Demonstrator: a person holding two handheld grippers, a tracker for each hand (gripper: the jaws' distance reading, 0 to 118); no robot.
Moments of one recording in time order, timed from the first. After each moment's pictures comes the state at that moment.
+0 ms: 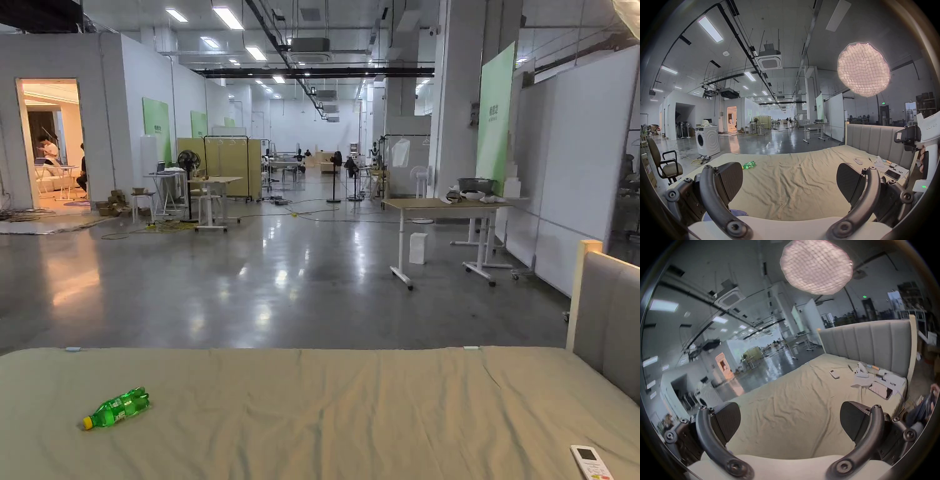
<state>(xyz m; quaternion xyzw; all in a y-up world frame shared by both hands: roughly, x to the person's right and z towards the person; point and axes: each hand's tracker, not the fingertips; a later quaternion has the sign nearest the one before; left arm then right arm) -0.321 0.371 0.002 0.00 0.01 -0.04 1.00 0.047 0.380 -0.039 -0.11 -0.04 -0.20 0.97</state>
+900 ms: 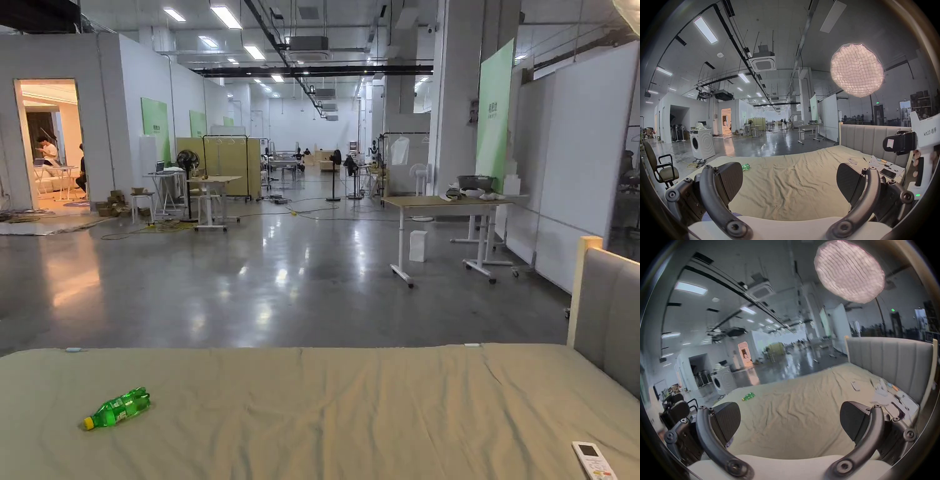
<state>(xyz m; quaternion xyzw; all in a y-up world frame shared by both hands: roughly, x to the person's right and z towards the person) -0.308 0.377 0.004 0.00 -0.02 -0.04 1.00 0.022 0.372 -0.039 -0.07 0.11 -0.10 0.99</state>
